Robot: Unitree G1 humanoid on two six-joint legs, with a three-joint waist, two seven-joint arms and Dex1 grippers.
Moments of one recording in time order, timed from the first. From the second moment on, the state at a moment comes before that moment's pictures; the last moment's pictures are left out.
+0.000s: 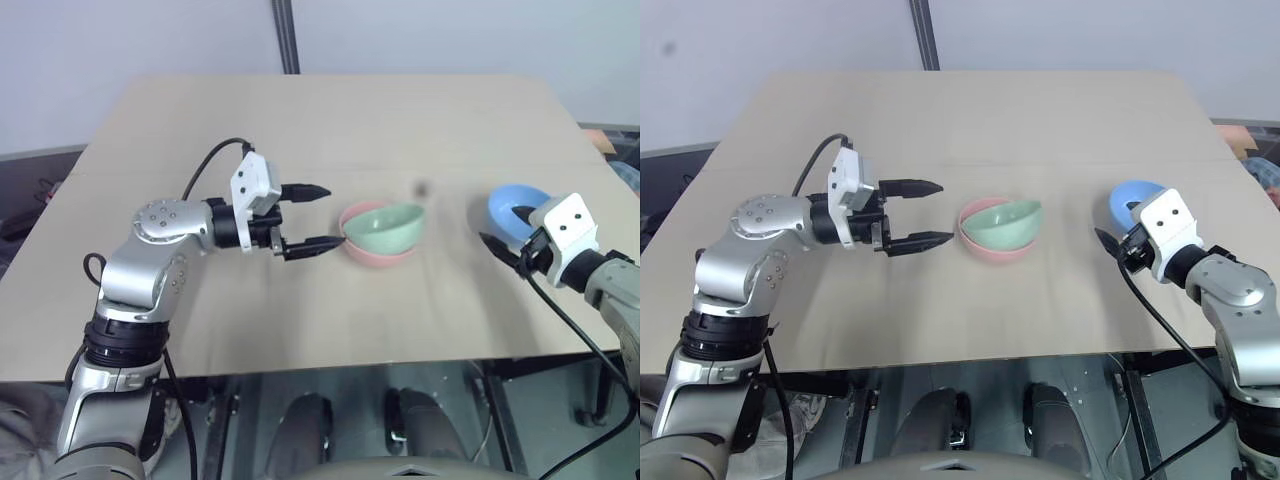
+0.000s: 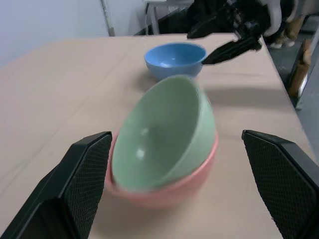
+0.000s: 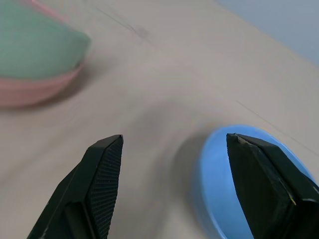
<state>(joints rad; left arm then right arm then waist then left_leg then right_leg) -0.51 0.68 0.01 -0.23 -0.47 0.49 -1.10 -0.13 -0.69 -0.19 -0.49 0.21 0.63 0.58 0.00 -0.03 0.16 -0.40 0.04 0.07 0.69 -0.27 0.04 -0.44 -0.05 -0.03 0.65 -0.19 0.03</state>
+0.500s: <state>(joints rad) -0.31 0.68 0.20 -0.23 -0.67 0.45 -1.17 -0.21 -0.71 -0.12 -0.25 0.13 0.60 0.57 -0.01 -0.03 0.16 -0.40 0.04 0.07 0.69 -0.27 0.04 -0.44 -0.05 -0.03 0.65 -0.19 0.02</state>
